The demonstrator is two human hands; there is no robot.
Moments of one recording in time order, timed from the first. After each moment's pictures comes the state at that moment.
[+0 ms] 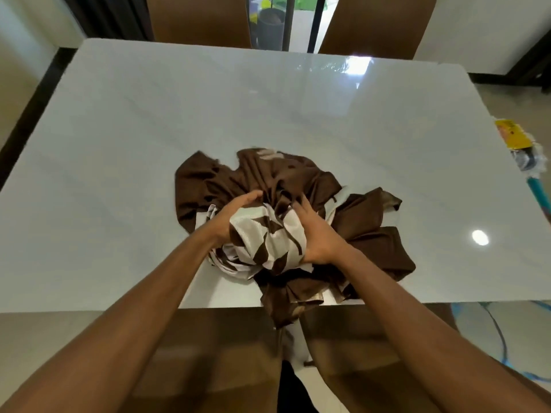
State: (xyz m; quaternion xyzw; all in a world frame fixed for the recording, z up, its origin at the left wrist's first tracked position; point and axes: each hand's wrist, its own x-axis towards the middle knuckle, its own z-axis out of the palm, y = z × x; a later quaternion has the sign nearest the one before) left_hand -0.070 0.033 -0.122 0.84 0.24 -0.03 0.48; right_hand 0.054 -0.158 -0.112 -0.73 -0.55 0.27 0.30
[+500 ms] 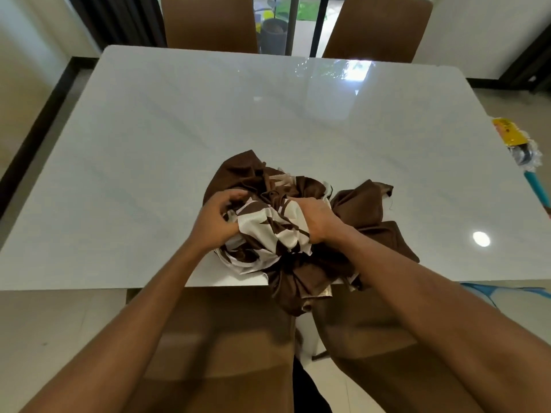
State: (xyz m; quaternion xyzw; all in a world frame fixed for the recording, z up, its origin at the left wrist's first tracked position) left_hand -0.162 0.037 -0.107 0.82 0.26 0.15 0.49; right_hand 0.027 -0.133 -0.097 -0.78 -0.54 0.24 0.17
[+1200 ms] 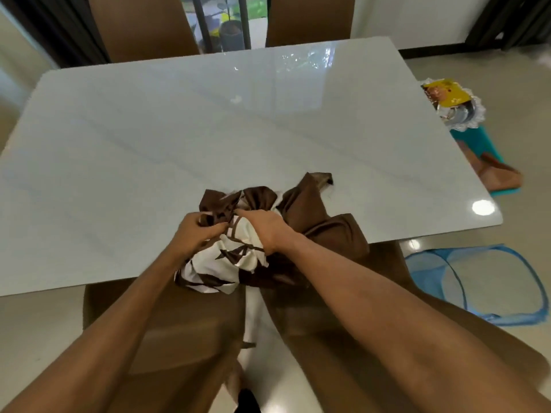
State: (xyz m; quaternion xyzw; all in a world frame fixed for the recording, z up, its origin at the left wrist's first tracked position) left_hand -0.104 -0.124 -0.081 0.77 0.36 0.00 0.53; right_hand 0.042 -0.254 -0.115 -0.76 -0.56 0.26 0.19
